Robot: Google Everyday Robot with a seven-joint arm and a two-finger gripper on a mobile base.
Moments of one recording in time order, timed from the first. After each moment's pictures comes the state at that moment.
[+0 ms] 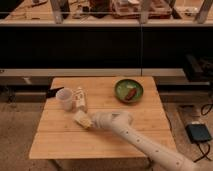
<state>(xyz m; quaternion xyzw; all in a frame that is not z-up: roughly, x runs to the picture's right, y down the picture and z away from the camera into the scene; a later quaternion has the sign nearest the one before) -0.080 0.159 0.844 0.30 -0.24 -0.74 0.56</state>
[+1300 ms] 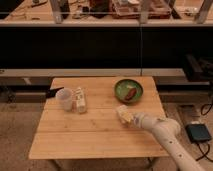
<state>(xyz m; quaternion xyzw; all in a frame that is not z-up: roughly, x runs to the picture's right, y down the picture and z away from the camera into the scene) 0.145 0.146 0.836 0.22 -0.15 -0.62 0.73</state>
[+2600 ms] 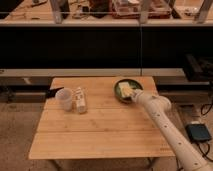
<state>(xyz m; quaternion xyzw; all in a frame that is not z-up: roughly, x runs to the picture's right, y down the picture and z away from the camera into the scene) 0.167 0.006 0.916 0.24 -0.07 -0.55 0.79</state>
